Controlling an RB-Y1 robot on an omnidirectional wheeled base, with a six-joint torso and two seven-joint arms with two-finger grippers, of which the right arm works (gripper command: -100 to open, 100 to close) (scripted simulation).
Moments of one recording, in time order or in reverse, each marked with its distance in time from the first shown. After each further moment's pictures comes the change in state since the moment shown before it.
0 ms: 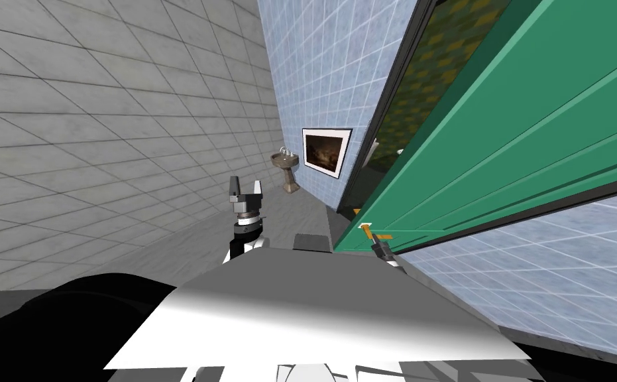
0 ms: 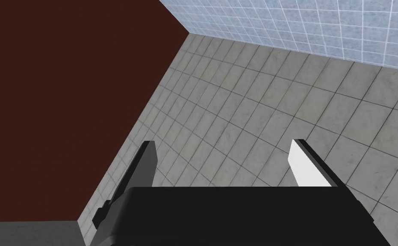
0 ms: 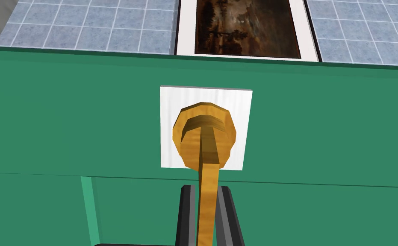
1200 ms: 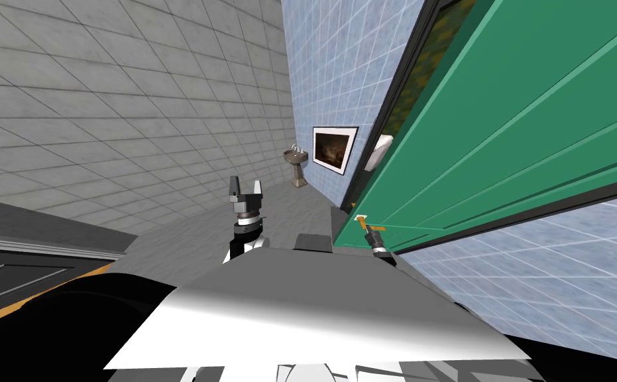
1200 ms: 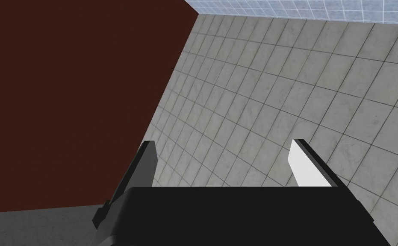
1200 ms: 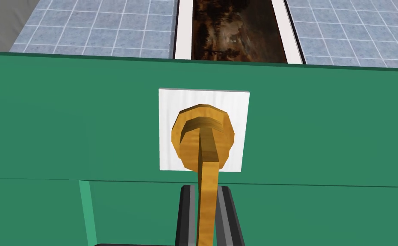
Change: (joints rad) arm -0.080 0.042 0.027 -0.071 -0.075 0.155 0.067
